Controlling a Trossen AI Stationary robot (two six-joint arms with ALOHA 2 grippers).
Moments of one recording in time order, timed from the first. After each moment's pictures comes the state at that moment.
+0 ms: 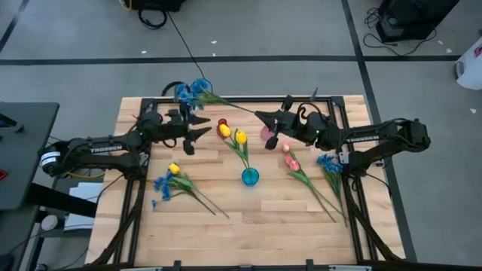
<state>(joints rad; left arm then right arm) 0.42 0.92 0.40 0.63 0.23 0.02 -0.18 1.31 0.71 0.80 0.19 -0.24</state>
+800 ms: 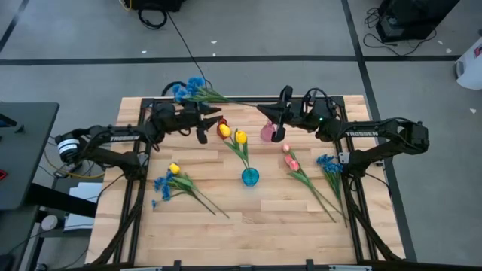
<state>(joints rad) 0.51 1.22 0.53 0.82 0.28 -0.03 -0.35 1.31 0.71 0.89 -0.16 -0.09</state>
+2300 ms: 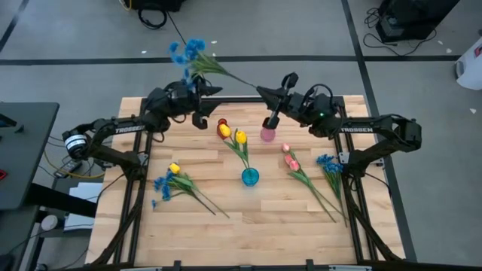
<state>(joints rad) 0.57 1.32 0.73 1.08 0.46 -0.14 -0.33 1.39 0.86 1.03 -0.03 -0.30</state>
